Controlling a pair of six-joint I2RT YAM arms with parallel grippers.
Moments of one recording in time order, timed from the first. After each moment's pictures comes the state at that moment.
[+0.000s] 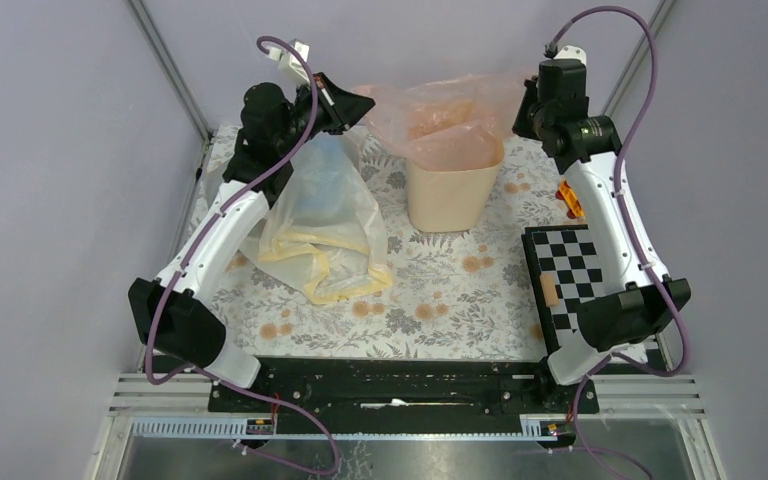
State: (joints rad) left arm -0.35 1.52 1.54 0.08 0.43 -0.68; right arm 0.22 1.63 1.90 -0.77 0.23 0.32
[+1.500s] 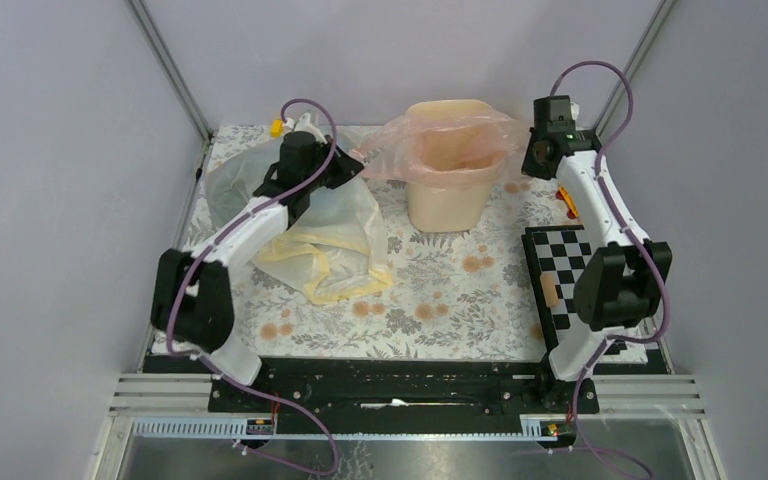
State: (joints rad) left arm -0.34 1.54 1.15 0.04 0.18 -0.76; right arm 0.10 1.70 1.63 -0.81 0.30 0.32
